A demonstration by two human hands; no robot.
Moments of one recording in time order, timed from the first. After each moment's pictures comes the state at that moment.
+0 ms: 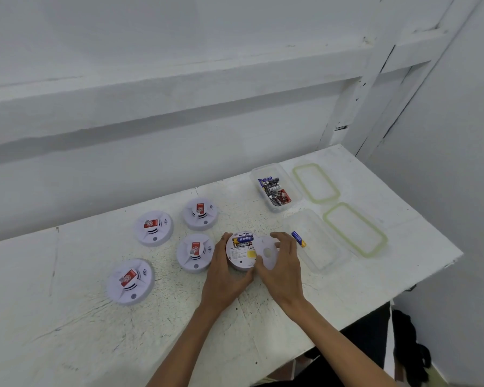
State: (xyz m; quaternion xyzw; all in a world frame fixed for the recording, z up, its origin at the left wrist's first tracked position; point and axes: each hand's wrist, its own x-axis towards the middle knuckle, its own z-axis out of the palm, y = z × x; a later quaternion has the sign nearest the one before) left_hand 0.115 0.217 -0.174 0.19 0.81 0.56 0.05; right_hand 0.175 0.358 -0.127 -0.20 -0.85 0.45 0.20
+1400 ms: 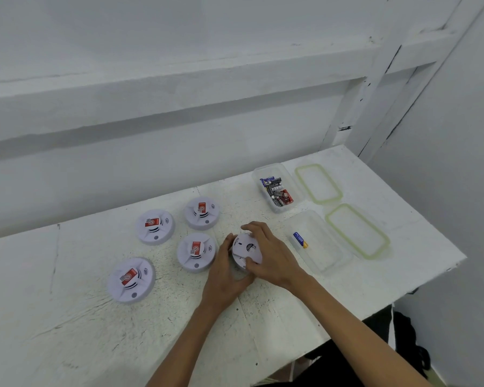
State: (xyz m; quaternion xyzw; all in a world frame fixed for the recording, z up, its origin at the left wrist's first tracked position) left_hand 0.111 0.215 -0.181 0.17 0.79 0.58 0.11; right_hand 0.134 0.376 -0.112 0.03 -0.95 0.31 0.04
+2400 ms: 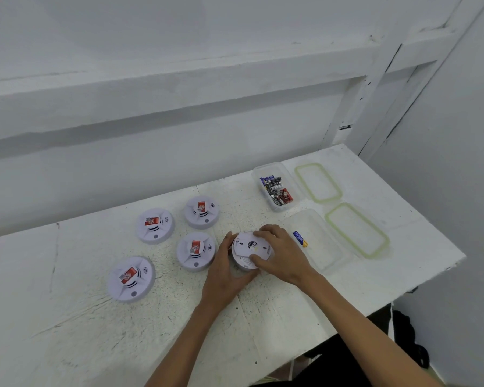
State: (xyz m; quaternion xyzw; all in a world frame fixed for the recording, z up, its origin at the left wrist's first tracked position) left_hand 0.112 0.214 -0.174 0.17 0.78 0.59 0.11; right_hand 0.138 0.402 -0.130 -0.03 -0.96 0.29 0.03
